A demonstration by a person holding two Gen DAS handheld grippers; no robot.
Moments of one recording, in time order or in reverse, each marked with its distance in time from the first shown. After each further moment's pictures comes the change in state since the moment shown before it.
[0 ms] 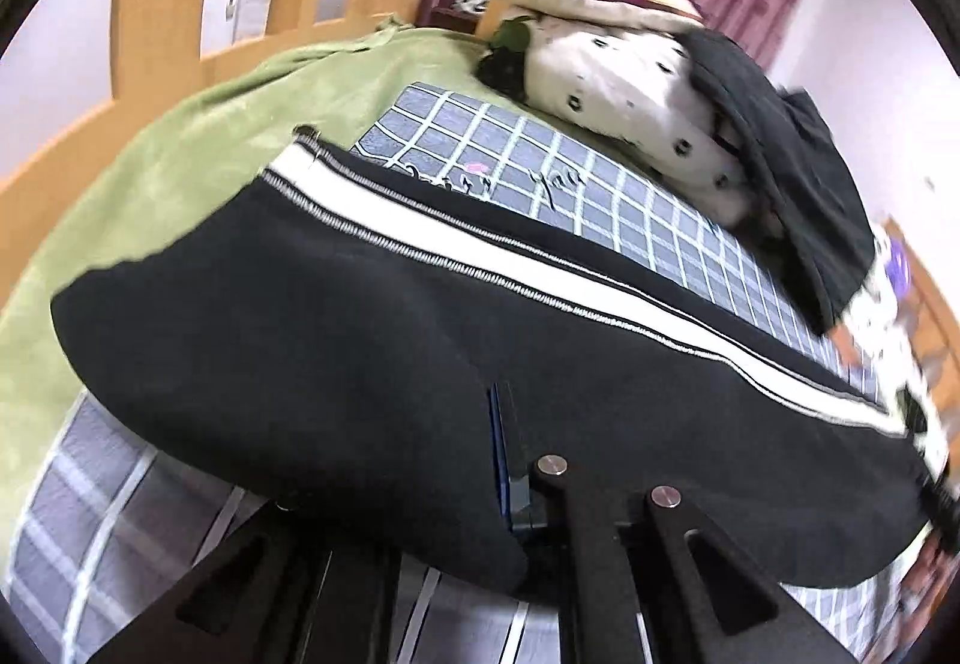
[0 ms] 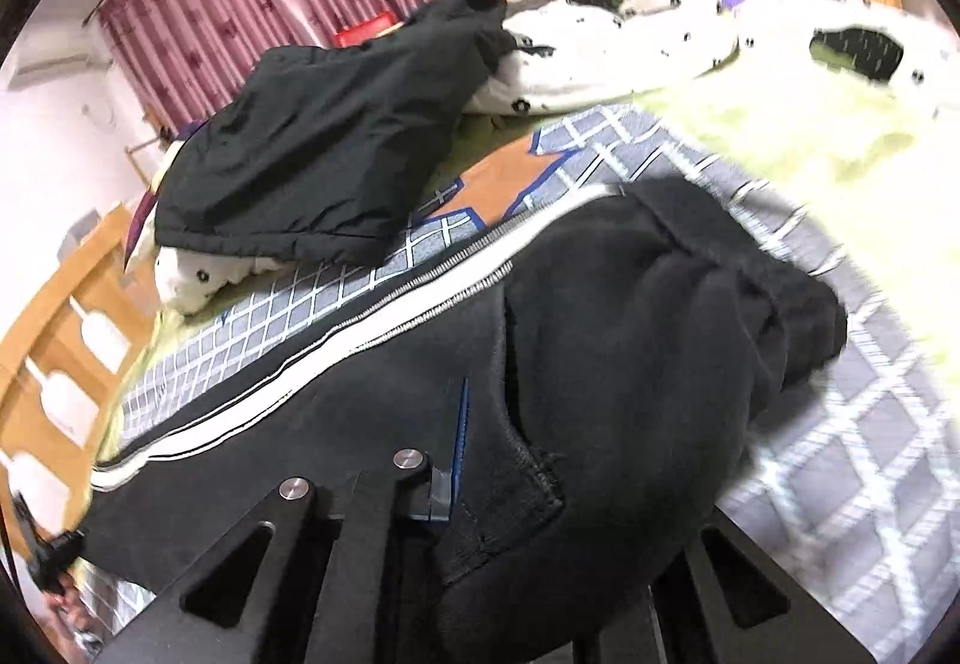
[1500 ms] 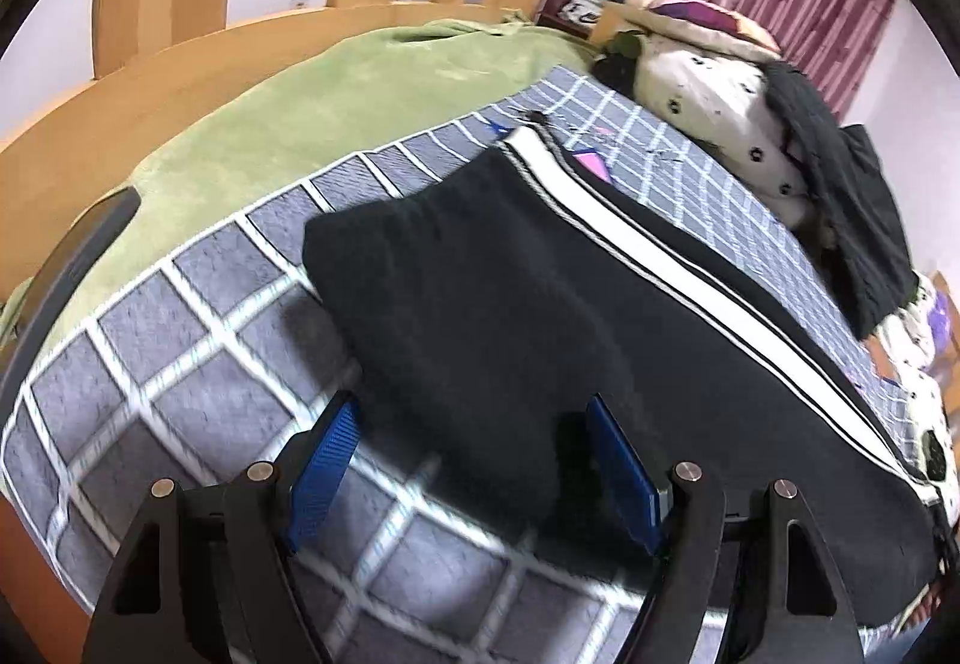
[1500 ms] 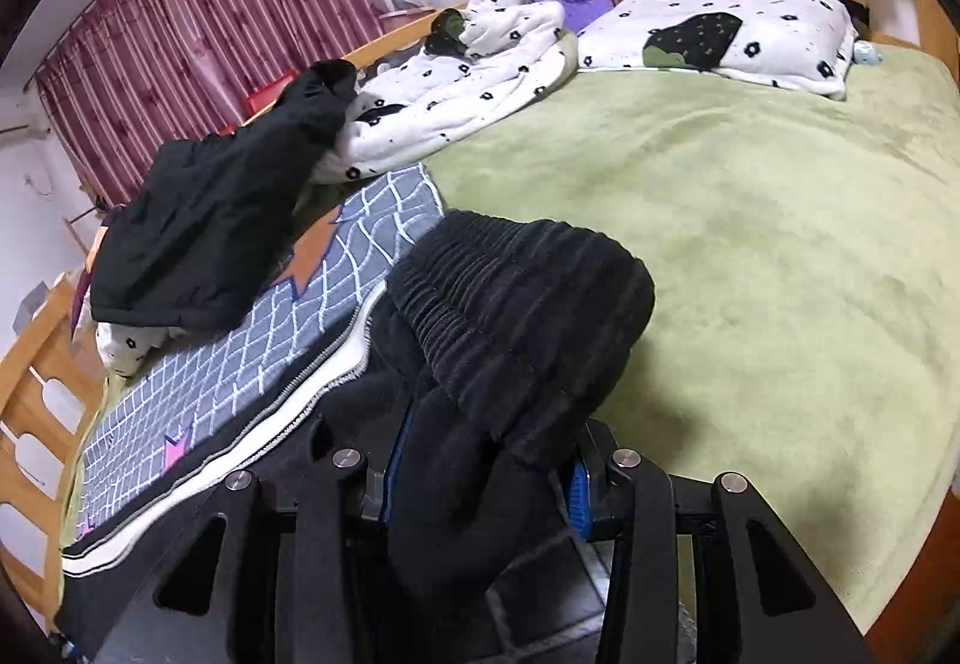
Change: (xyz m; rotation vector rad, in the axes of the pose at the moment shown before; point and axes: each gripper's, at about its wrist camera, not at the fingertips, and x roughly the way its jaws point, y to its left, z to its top) left arm -0.063 0.061 -0.100 -0.198 -0.018 0.166; right arm -0.082 -0.174 -0.011 0.158 -0.104 -0.133
